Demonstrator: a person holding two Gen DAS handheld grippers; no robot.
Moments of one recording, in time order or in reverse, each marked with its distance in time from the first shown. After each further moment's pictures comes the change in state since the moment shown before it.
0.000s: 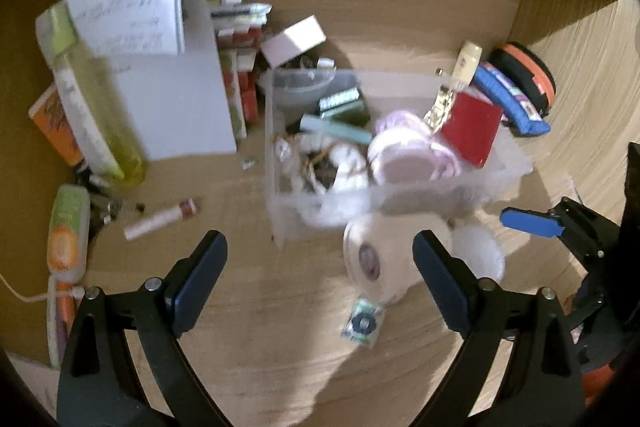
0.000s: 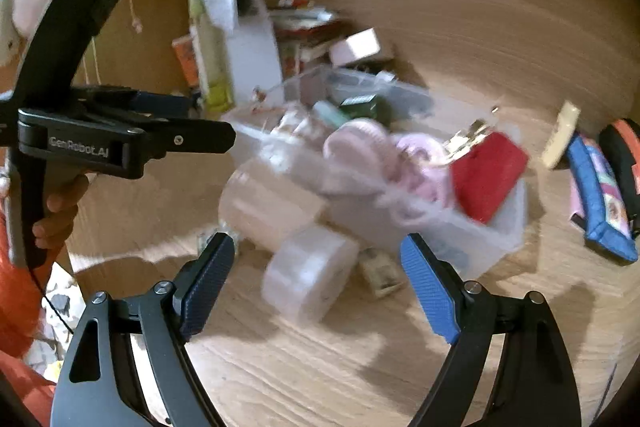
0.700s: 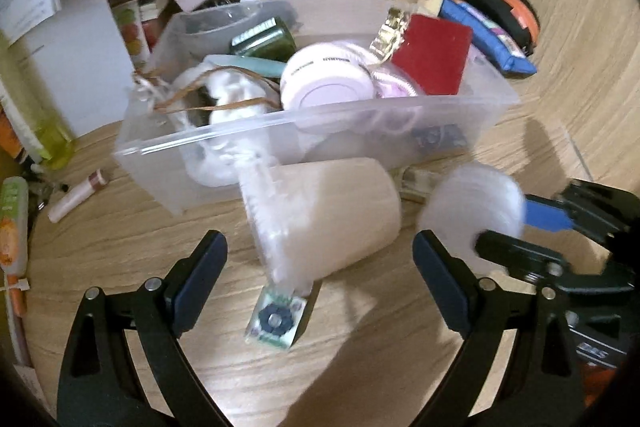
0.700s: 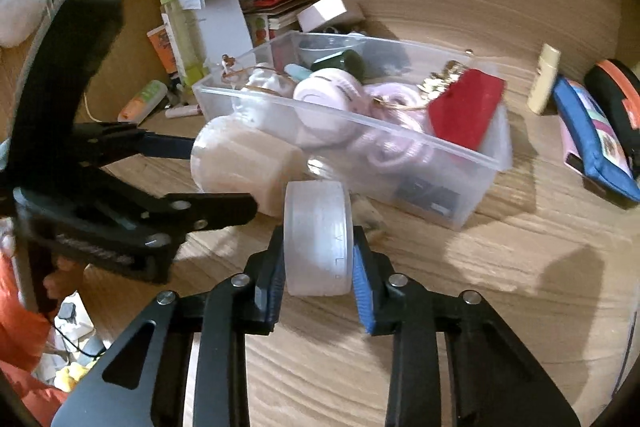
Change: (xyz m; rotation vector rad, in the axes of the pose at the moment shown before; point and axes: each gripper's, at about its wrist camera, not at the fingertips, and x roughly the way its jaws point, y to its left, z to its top) left arm 0.055 -0.064 -0.017 0.088 0.136 -0.052; right arm -0.015 -0.031 -0.030 0.108 0.026 -0.031
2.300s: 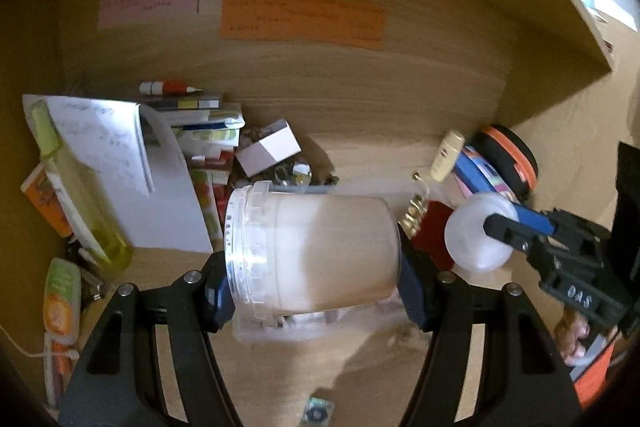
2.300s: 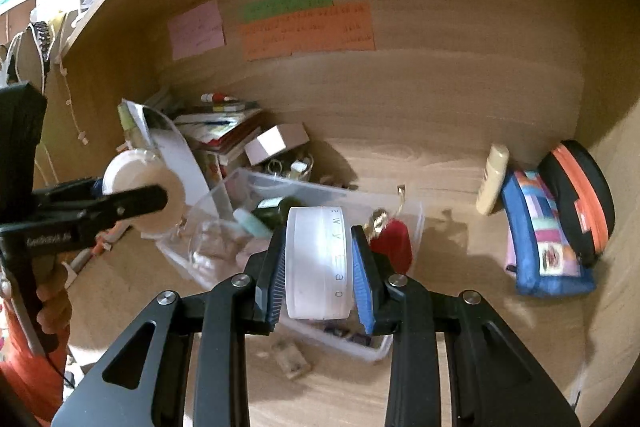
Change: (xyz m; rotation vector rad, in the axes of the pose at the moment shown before) left arm -0.093 0.042 0.087 -0.121 -0.352 0.010; right arm -0.034 -0.036 0.101 0.060 -0.234 -0.070
